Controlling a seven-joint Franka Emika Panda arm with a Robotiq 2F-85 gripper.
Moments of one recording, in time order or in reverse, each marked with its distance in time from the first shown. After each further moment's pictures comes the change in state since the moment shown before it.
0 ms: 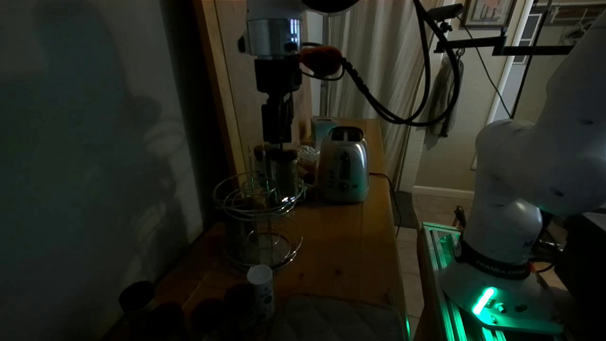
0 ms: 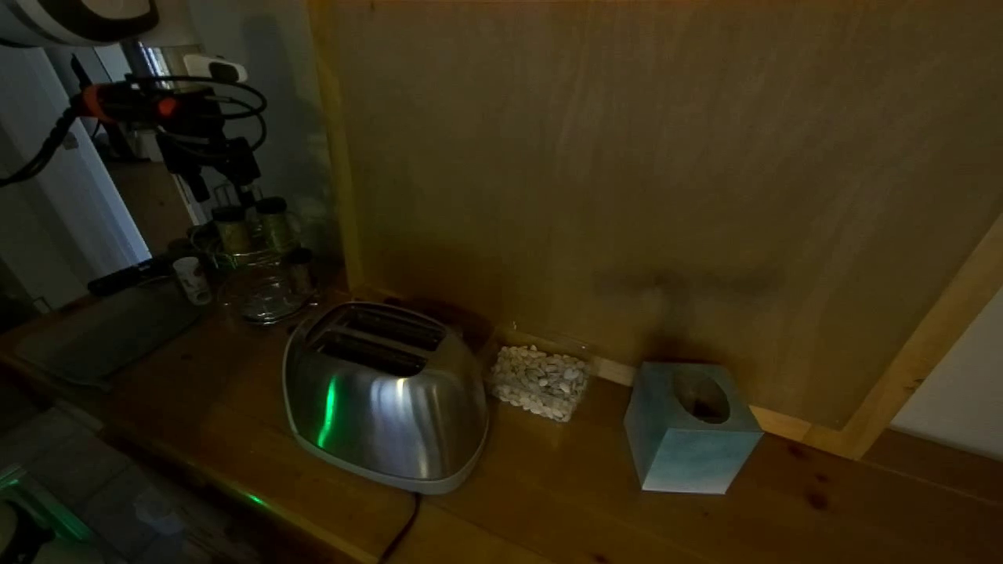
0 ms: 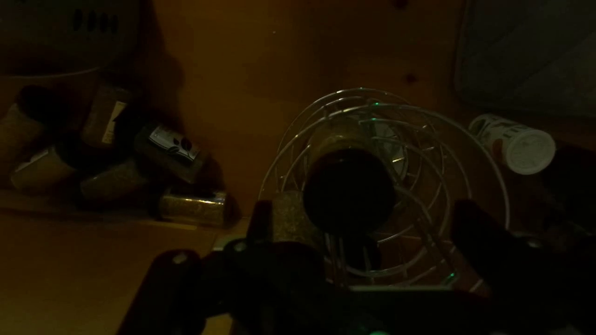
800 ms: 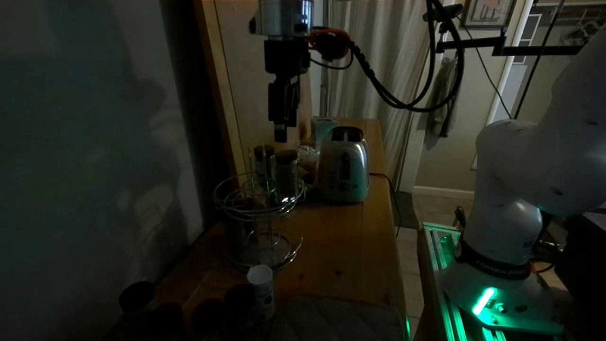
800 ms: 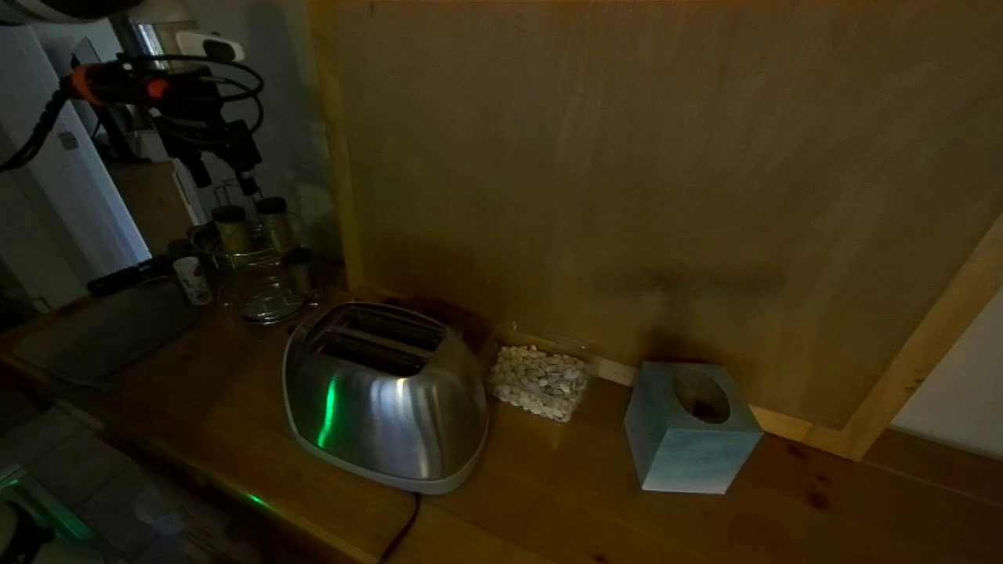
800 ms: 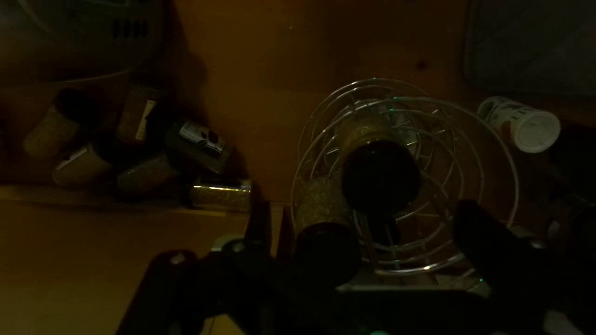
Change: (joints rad) arm -0.010 -0.070 -0.039 0.000 -0.005 -0.019 -0.003
